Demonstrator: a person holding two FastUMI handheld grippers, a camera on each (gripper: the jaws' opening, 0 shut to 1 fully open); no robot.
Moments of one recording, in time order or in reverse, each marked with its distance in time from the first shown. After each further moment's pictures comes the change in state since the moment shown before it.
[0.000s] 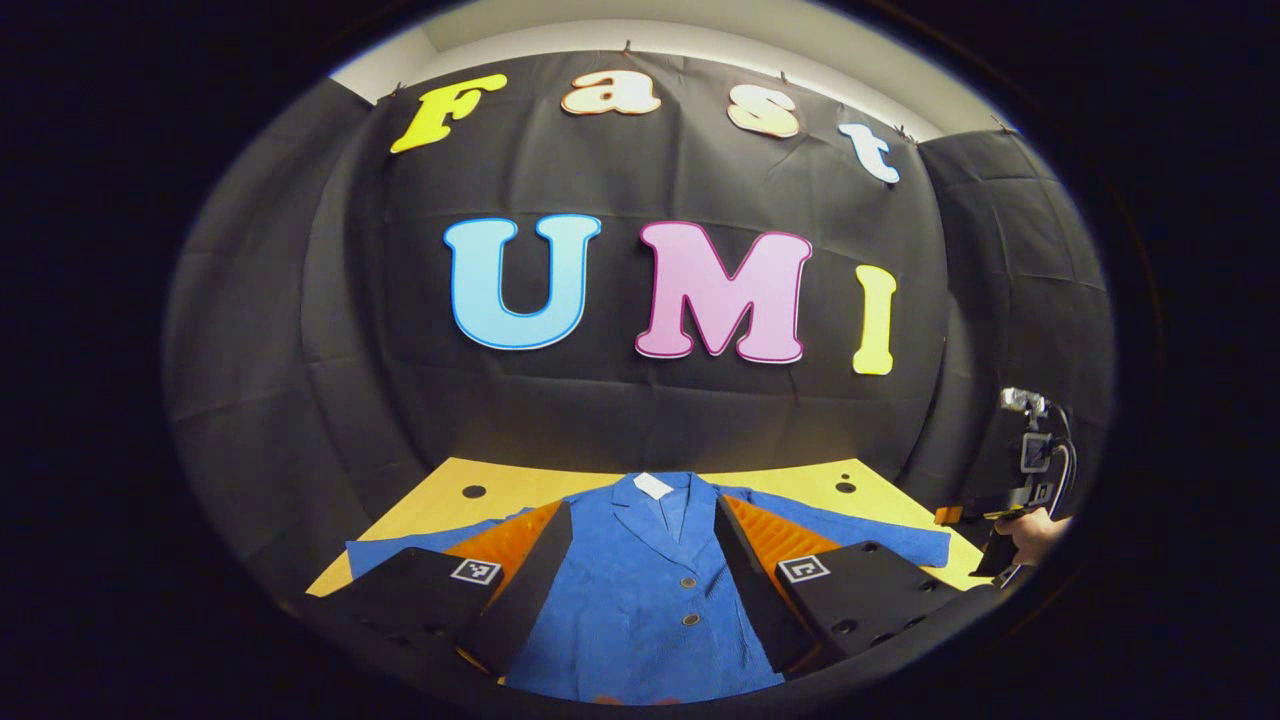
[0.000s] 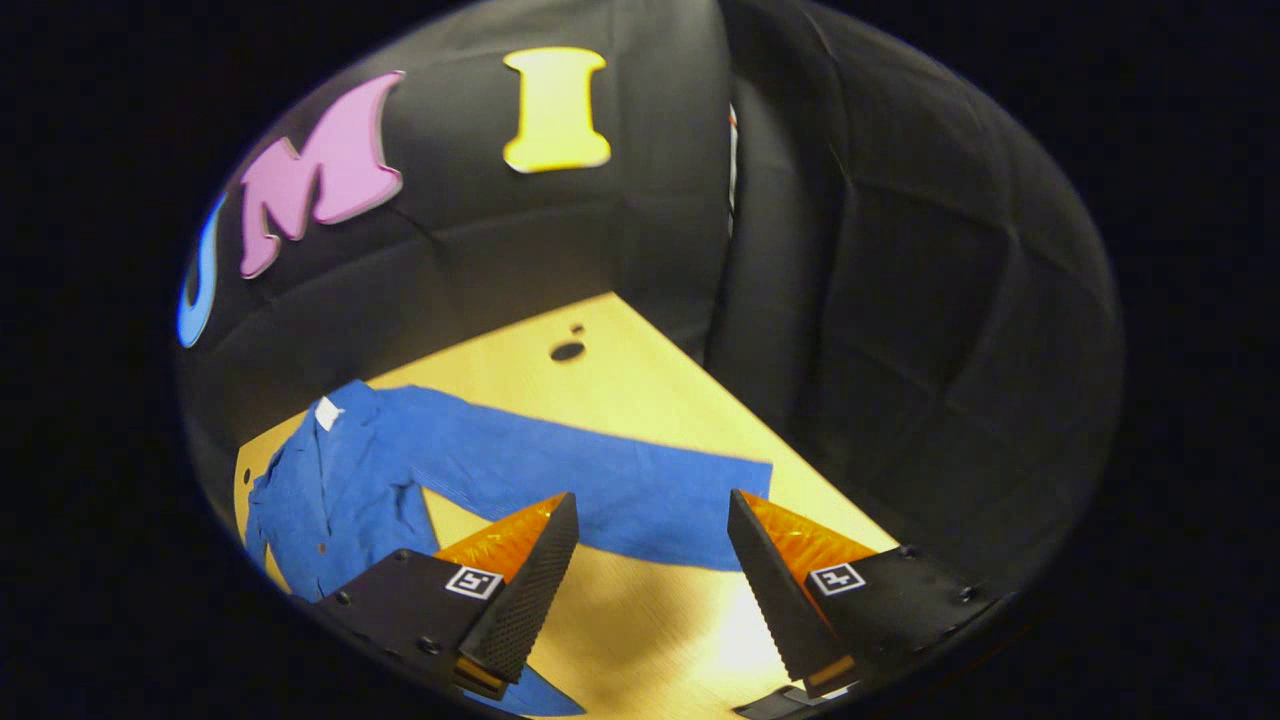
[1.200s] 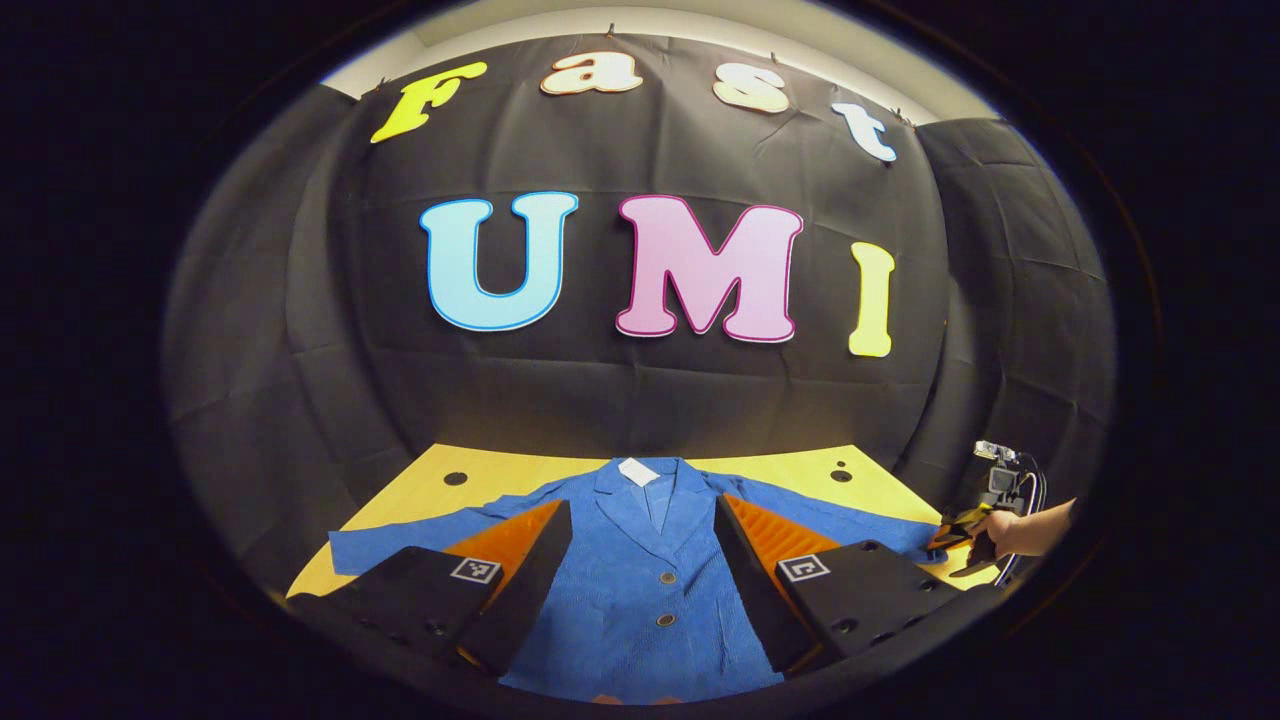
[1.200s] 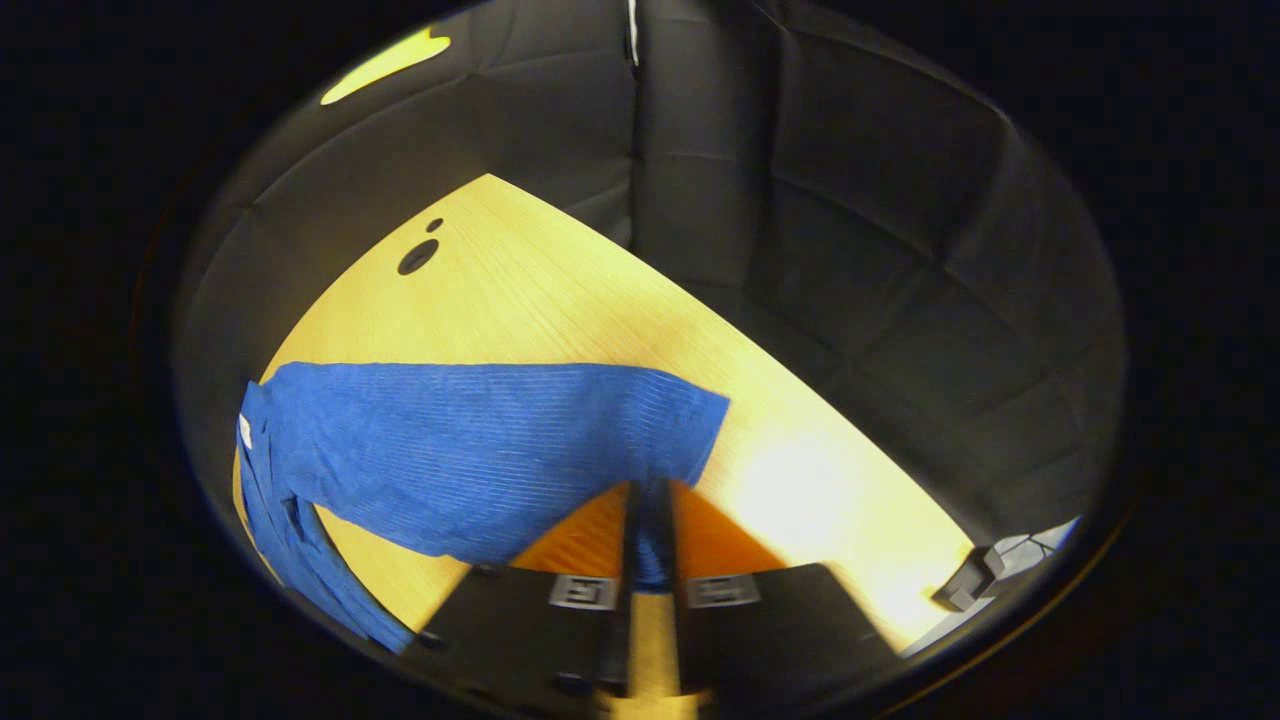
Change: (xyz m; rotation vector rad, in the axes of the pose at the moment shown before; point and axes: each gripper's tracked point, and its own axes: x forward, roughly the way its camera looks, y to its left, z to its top) left arm 0.022 -0.025 -0.011 0.001 0.048 0.014; right arm 0.083 -0.022 -0.037 0.195 0.281 -0.095
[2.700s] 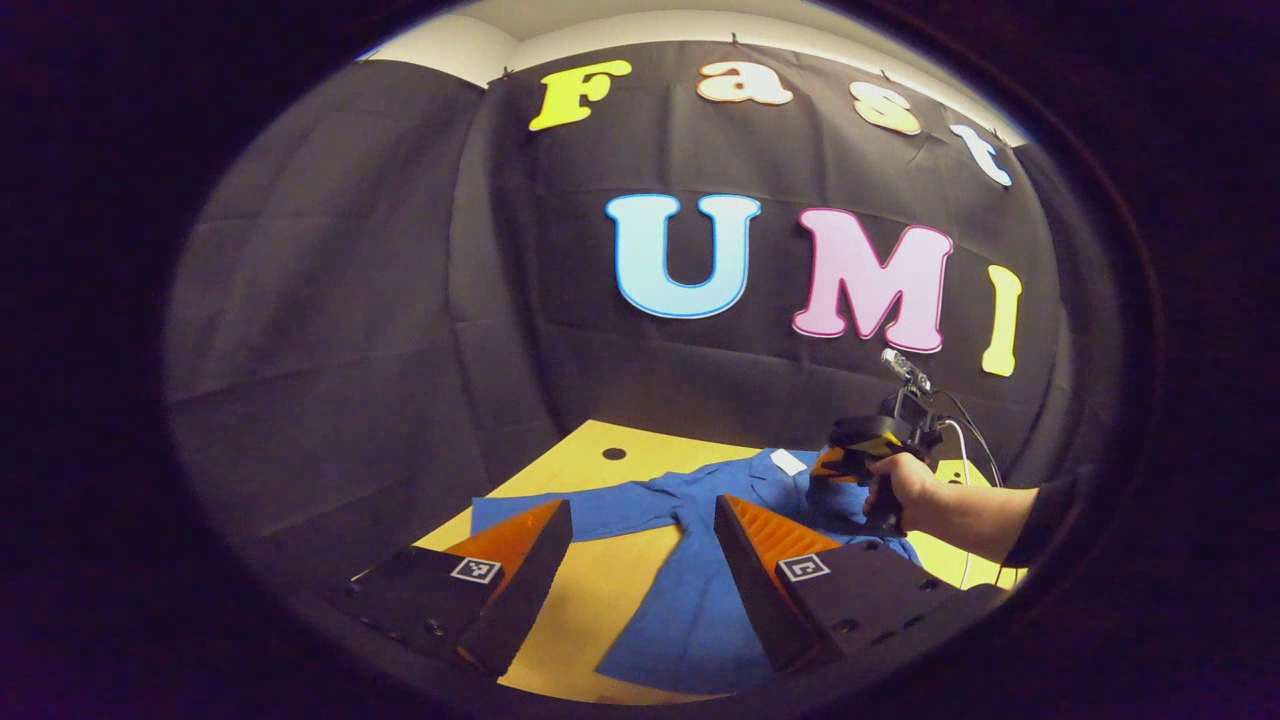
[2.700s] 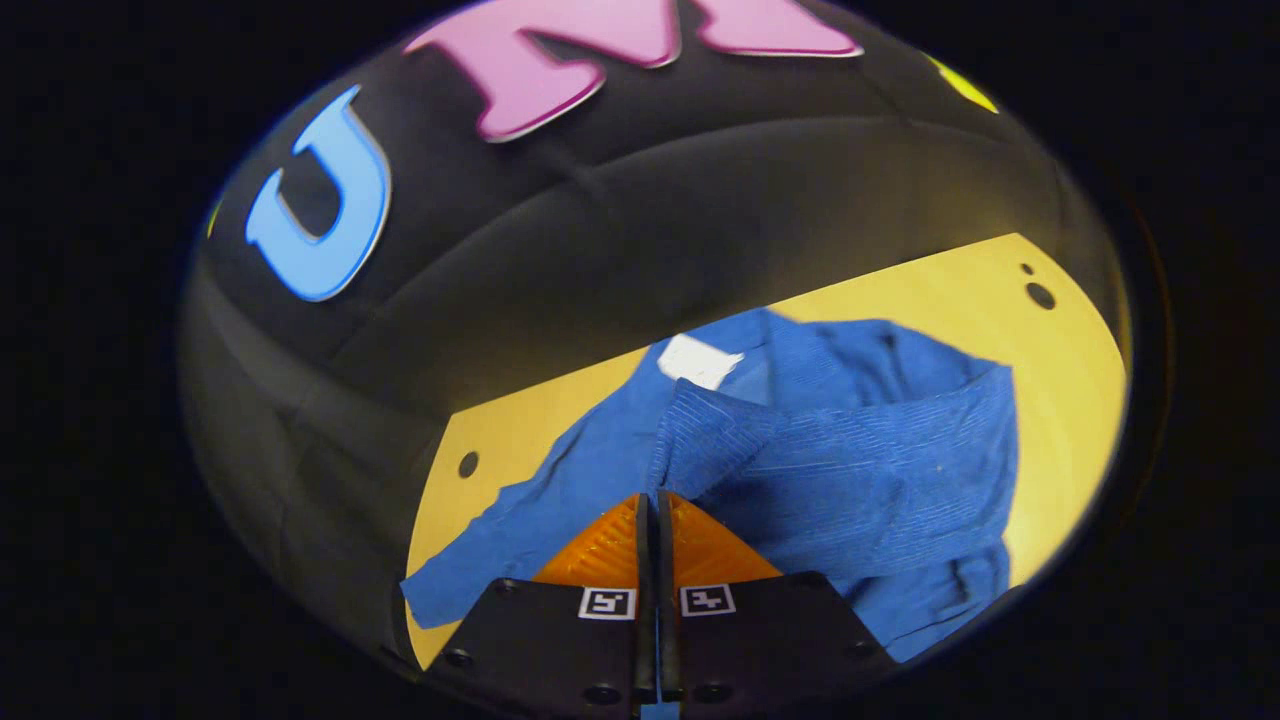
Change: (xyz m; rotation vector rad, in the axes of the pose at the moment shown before) left arm -0.094 0.180 -0.057 -0.178 0.020 0.394; right arm -0.166 0.564 -0.225 -0.443 -0.037 0.743
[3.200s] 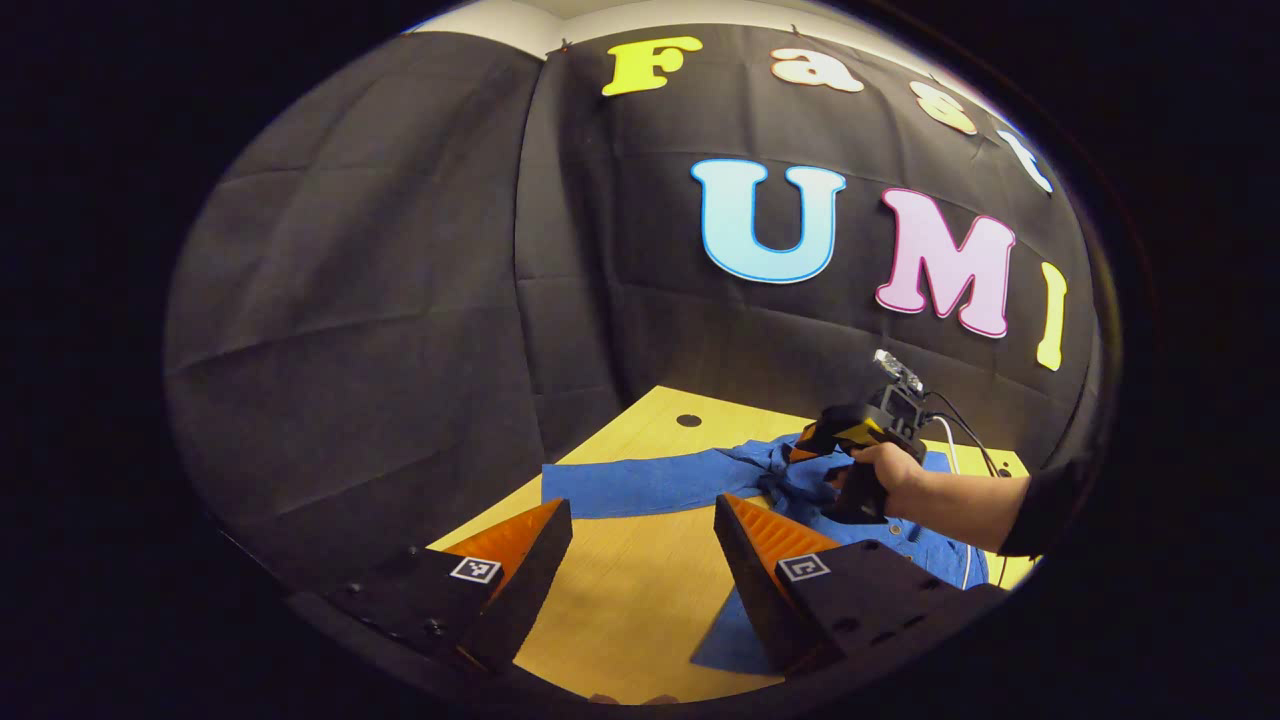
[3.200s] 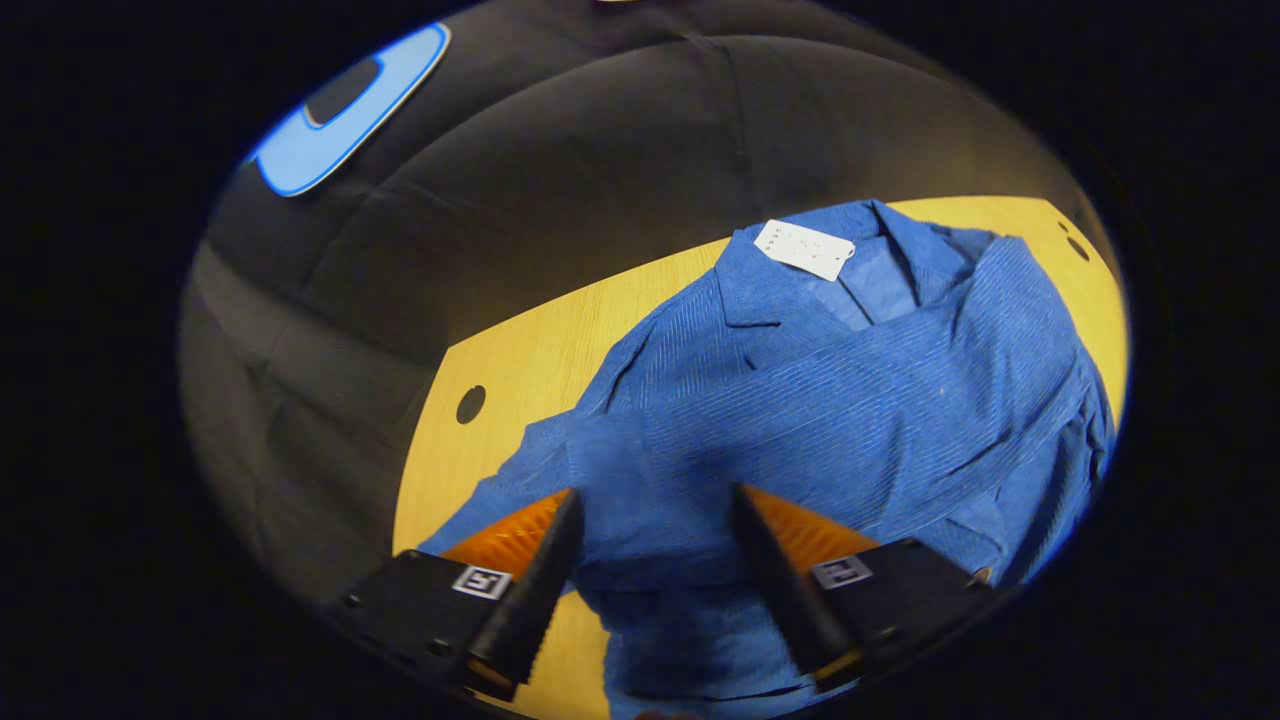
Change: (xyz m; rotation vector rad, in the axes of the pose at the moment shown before) left arm 0.051 0.091 -0.042 -0.072 0.080 0.068; right arm 0.063 0.030 -0.069 -0.065 0.063 -0.102
